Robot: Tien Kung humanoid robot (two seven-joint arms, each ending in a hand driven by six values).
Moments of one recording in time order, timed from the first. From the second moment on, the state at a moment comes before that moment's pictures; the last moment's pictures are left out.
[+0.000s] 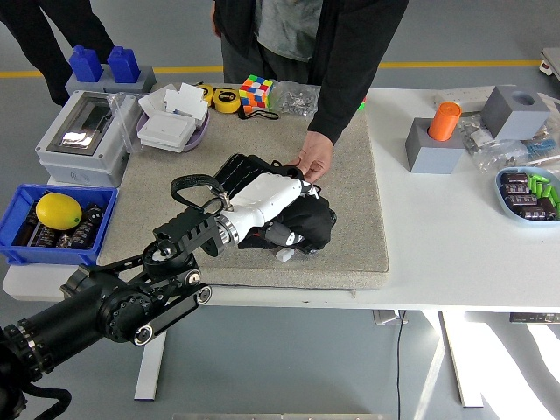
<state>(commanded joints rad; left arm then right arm) -0.68 0.07 -0.54 -1.00 1.93 0.22 0.00 -0.15 -0.13 1.47 0.32 -1.26 -0.02 0.18</state>
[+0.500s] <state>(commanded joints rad) -0.68 0.06 -0.56 -0.98 1.95 0.23 -0.01 -0.14 -0.13 1.48 0.32 -1.26 -0.02 0.18</state>
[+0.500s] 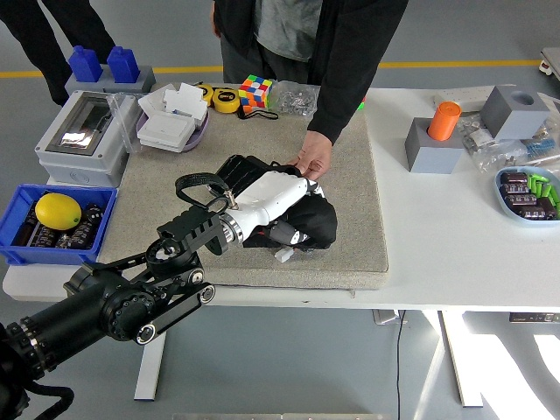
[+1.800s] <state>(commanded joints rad) -0.68 0.10 -1.00 -0.73 2.06 0.28 -0.07 -0.15 -0.13 1.48 0.32 -1.26 -0.02 0.18</state>
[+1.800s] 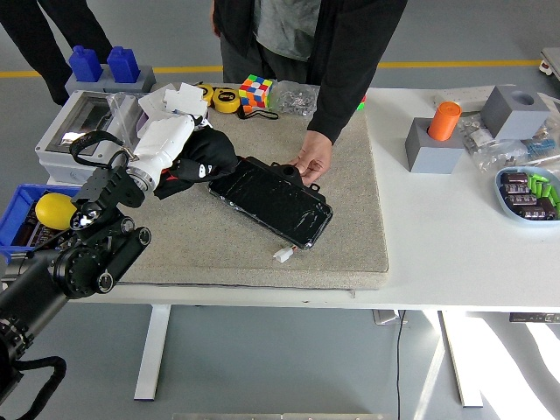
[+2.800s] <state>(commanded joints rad) -0.66 0.09 -0.63 -0.94 1.95 0.26 -0.02 -0.15 -0.13 1.47 0.32 -1.26 -0.02 0.18</state>
